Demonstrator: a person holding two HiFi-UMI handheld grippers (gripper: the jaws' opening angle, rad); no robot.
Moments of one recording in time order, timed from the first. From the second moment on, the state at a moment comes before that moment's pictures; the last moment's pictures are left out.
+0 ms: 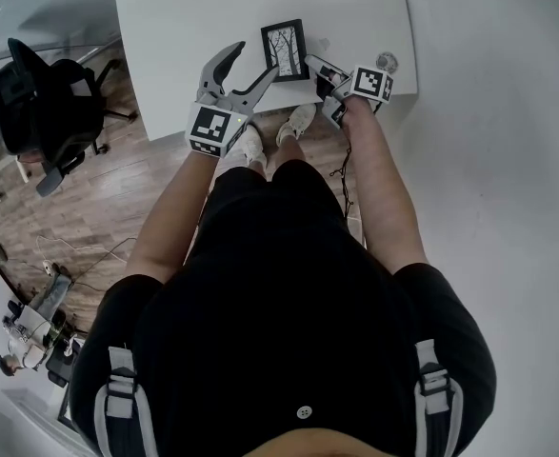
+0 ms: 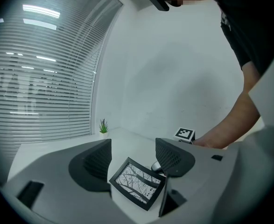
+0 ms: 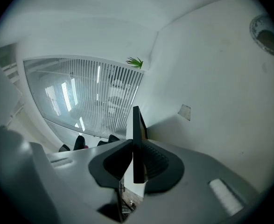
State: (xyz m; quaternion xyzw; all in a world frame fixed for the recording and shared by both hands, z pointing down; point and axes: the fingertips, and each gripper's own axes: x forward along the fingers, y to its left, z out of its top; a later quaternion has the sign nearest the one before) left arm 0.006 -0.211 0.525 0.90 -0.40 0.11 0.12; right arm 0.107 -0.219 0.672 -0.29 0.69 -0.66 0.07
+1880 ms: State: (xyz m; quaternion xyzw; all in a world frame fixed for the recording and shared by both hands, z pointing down) left arm -0.017 -0.193 0.388 0.91 -0.40 0.07 0.08; right arm 0.085 -0.205 0.405 -0.37 0.92 -0.14 -0.06
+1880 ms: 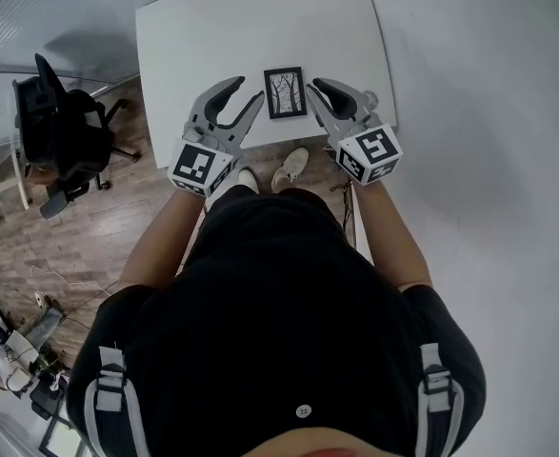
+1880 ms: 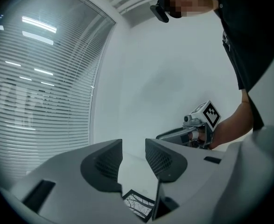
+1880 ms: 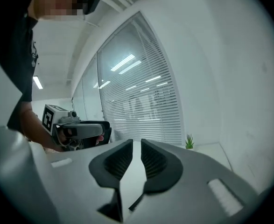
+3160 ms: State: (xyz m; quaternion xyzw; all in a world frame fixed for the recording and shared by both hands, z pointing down) left arm 0.009 -0.197 0.323 0.92 -0.40 0.02 0.02; right arm 0.085 -0.195 0.315 -0.36 0.93 -0.02 -0.03
